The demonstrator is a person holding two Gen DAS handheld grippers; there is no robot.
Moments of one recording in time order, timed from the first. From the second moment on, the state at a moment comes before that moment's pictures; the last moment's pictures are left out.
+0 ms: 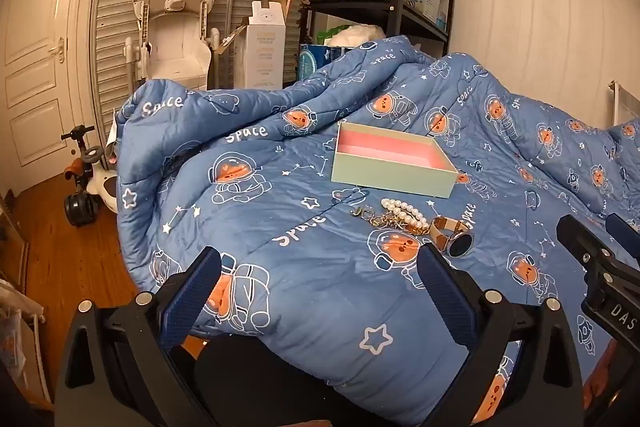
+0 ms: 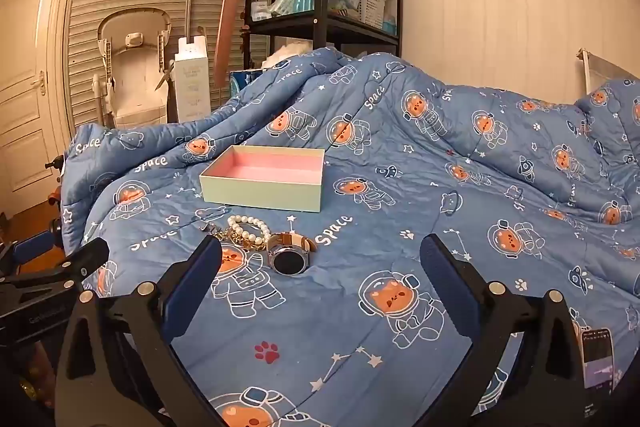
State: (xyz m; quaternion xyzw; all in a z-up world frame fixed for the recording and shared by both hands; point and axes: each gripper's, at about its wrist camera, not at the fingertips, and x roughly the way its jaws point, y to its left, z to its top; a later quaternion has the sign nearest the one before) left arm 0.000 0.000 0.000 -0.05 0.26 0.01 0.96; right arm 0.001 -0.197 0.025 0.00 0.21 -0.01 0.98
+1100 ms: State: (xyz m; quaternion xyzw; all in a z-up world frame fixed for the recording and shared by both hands) left arm -0.001 0.005 -0.004 -0.06 0.26 0.02 0.96; right arm 0.003 -0.201 0.024 0.01 0.22 -0.03 0.98
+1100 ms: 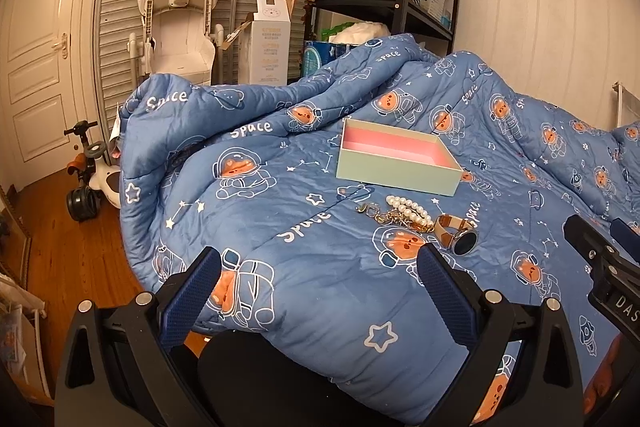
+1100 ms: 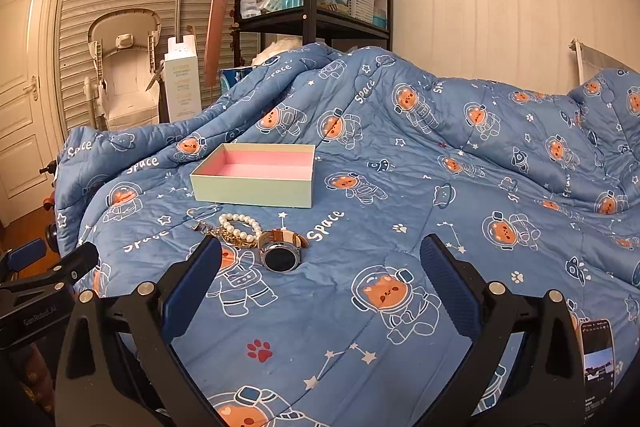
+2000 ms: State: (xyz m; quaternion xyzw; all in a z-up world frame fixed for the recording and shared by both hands) left arm -0.001 0.003 -0.004 -0.05 0.26 0.02 0.96; right arm 0.002 -0.204 0.024 0.01 0.22 -0.03 0.97
